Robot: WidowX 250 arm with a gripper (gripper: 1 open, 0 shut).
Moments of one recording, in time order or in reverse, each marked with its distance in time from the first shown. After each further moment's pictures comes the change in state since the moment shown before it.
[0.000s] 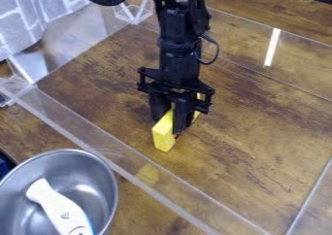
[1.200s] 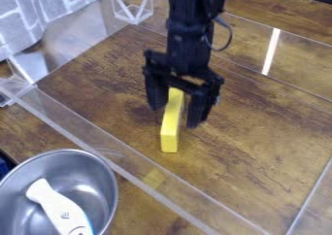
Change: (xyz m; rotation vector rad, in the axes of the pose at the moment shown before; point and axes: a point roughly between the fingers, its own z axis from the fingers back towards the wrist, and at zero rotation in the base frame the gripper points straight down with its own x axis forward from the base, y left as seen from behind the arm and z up) arm -0.013 -0.003 0.015 0.054 0.026 -0.032
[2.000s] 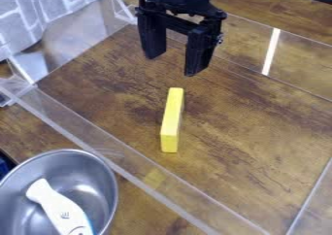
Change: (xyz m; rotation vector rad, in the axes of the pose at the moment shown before) arm -0.012 -0.008 0.084 0.017 -0.121 -0.073
